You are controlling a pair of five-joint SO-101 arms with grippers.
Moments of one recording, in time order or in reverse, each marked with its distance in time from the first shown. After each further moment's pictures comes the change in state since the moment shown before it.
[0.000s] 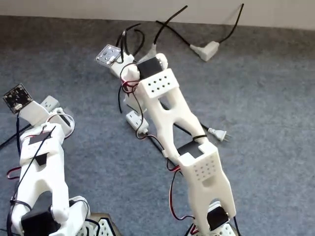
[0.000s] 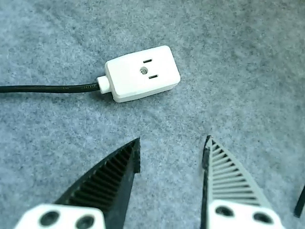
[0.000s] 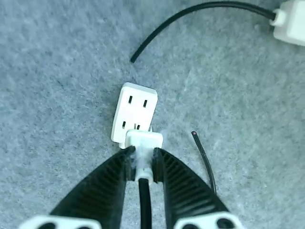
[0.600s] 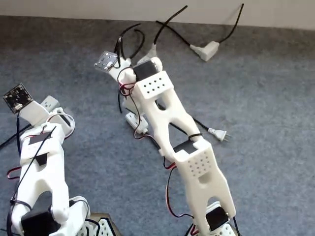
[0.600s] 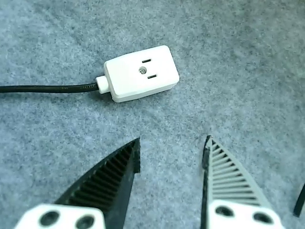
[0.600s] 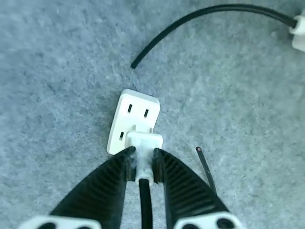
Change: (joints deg) left arm 0.1 0.0 0.0 0.0 0.0; right arm -0.7 6.3 -1.5 -2.9 1.5
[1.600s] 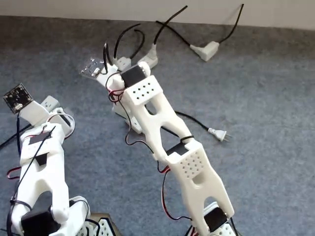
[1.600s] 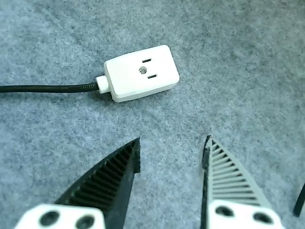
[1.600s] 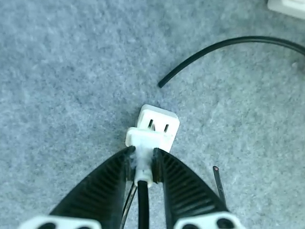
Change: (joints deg) left arm 0.0 0.0 0.0 0.0 0.0; right arm -3.9 3.5 -5.8 1.6 0.0
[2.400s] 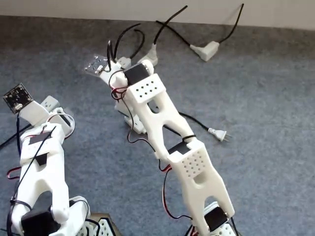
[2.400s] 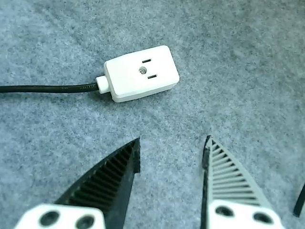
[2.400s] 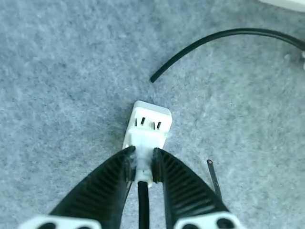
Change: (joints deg) left arm 0.0 0.0 0.0 0.0 0.0; right arm 1.1 -1.2 -0.4 0.5 0.0
